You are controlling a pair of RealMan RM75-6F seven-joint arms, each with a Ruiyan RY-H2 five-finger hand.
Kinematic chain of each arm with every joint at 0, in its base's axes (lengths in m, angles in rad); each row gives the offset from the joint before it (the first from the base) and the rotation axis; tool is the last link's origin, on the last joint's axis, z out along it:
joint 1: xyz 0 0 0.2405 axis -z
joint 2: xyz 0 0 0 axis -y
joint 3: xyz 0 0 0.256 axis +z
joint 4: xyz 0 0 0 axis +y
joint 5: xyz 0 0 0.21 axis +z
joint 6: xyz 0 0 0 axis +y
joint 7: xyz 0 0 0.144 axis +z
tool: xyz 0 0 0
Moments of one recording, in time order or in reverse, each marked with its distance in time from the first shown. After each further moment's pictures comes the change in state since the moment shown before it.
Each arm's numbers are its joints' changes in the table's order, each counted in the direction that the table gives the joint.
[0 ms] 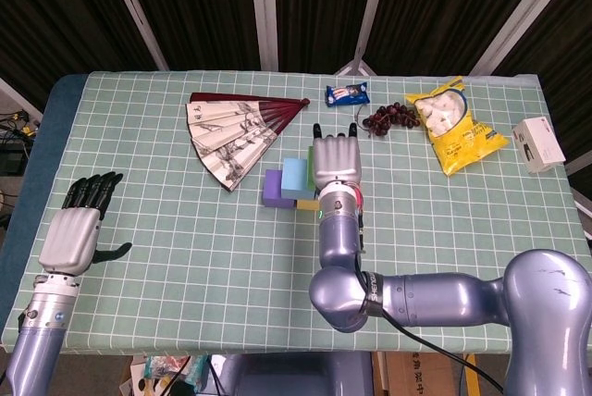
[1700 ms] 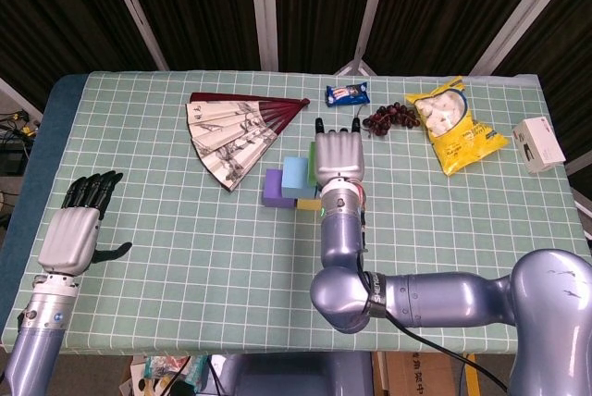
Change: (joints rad) left arm -0.002 -0.005 -0.001 -0.007 0.009 0.002 -0.003; right arm -0.012 -0.034 0.011 -0.023 0.010 0.025 0.006
